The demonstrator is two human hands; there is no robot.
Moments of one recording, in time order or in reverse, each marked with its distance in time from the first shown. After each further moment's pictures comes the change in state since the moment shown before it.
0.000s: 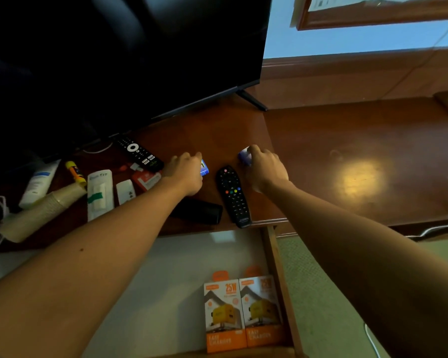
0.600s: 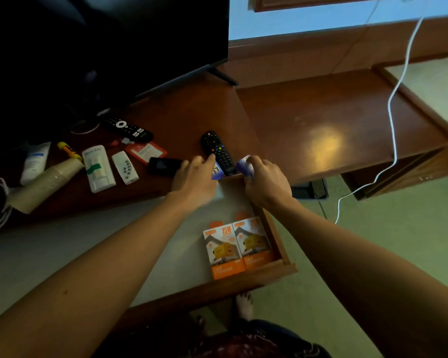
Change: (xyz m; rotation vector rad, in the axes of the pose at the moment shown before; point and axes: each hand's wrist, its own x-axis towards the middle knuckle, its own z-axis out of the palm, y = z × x) left_hand -0.147 0.034 0.035 -0.124 0.106 0.222; right_hand -0.190 -0.011 0.010 0.039 0.101 0.126
